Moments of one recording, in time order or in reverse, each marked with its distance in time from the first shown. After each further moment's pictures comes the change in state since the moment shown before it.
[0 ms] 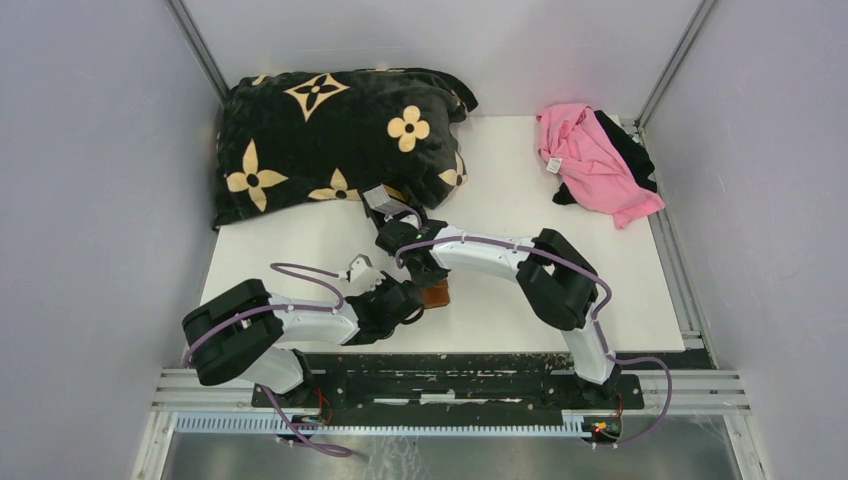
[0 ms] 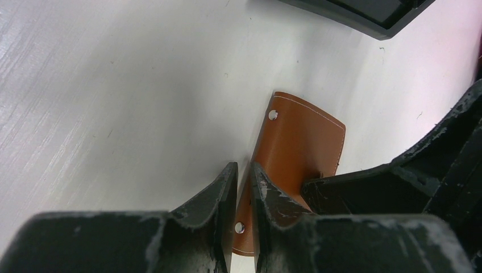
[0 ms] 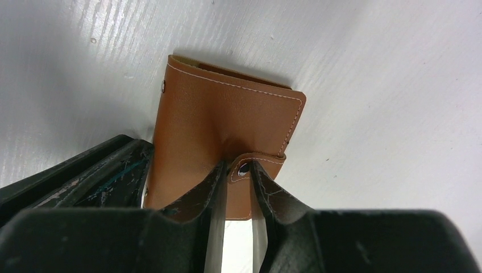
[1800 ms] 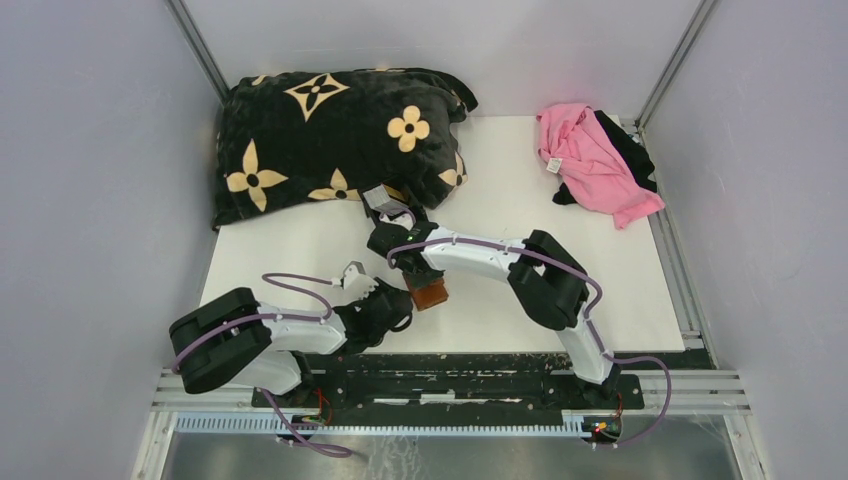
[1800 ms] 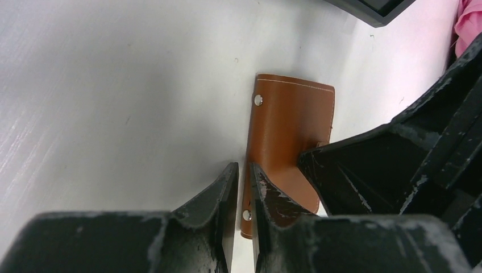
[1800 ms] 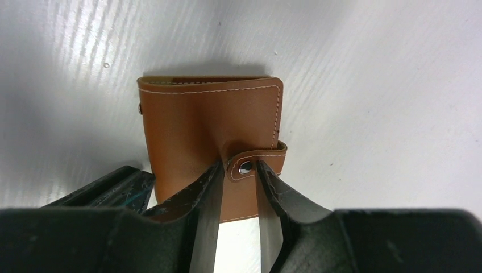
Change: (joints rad) left arm -0.006 -0.072 -0.121 0.144 0.036 0.004; right arm 0.027 0.063 0.084 -0.049 0.053 0.049
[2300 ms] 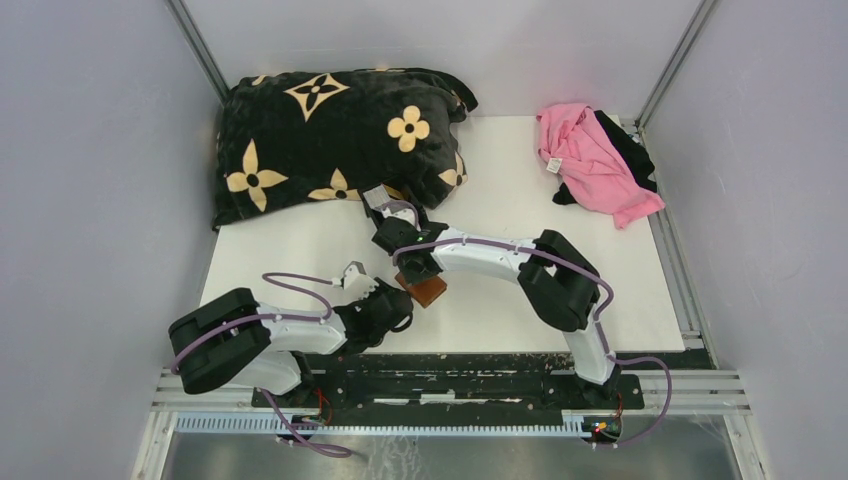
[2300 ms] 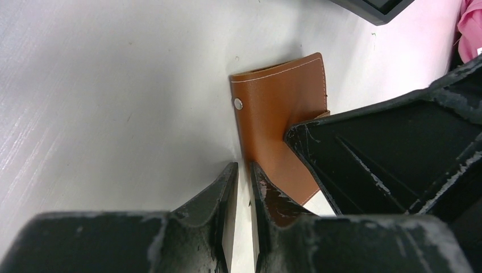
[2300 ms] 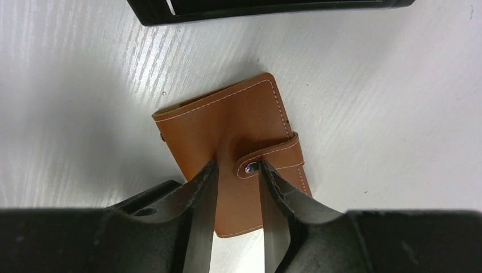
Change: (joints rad) left arm -0.003 -0.010 -0.001 -0.018 0.001 0.000; right arm -0.015 -0.060 -0.084 0.192 -0.064 0.016
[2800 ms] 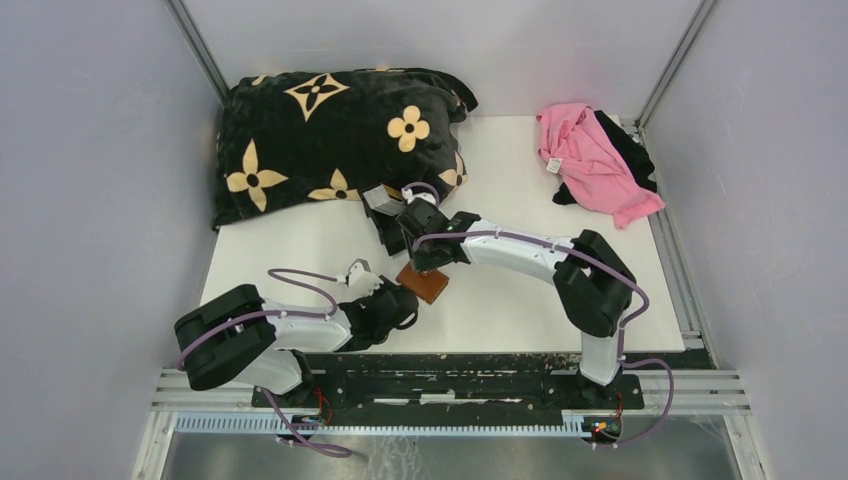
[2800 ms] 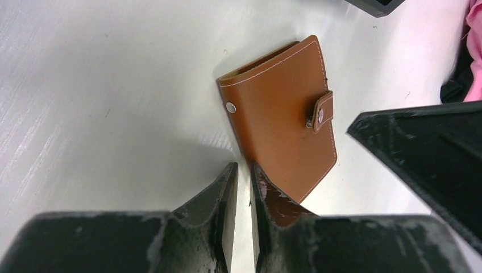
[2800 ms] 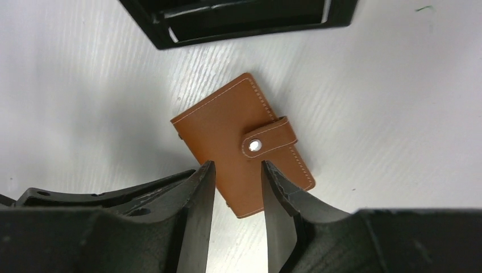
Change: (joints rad) left arm -0.003 0.034 0.046 -0.031 0.010 0.000; right arm -0.087 -0.174 -0.155 0.148 -0.126 0.023
